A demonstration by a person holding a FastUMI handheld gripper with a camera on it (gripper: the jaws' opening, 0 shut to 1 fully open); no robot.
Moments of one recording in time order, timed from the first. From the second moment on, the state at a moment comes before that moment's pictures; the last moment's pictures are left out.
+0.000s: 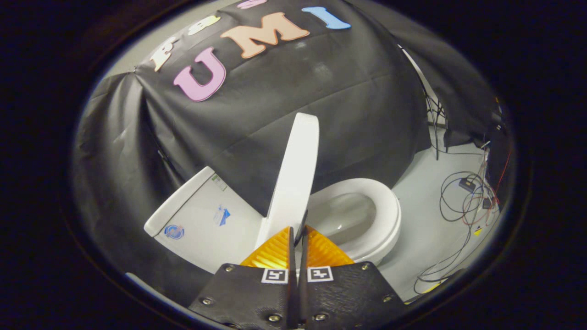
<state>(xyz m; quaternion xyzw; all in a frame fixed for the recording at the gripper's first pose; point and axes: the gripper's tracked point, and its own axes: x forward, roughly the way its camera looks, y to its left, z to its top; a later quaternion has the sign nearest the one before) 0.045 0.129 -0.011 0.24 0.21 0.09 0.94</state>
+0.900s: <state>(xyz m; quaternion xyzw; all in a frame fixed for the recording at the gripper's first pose) 0.038 0.173 0.030 0.15 0.16 0.10 0.97</state>
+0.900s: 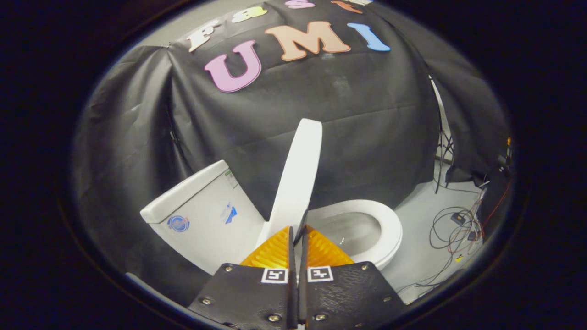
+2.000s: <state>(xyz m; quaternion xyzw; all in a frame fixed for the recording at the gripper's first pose) 0.034 0.266 0.074 0.00 0.10 0.10 0.99</state>
